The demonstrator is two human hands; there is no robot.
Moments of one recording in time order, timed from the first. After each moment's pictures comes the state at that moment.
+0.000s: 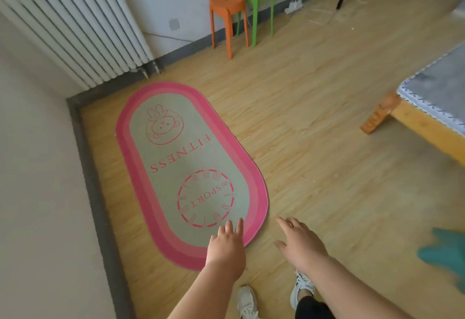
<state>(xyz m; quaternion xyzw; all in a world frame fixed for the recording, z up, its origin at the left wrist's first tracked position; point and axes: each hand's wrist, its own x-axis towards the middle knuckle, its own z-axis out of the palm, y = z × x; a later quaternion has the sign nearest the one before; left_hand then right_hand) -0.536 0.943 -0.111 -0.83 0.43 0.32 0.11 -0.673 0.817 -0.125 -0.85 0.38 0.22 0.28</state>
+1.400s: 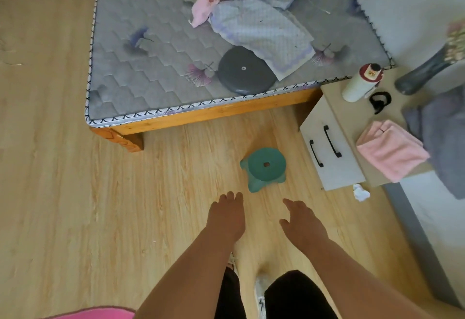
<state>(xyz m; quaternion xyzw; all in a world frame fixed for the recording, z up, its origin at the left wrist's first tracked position) -1.075 0.420 -0.157 -0.41 0.85 0.22 0.24 -1.228 0.537 -0.171 -0.41 0.84 0.04 0.37</state>
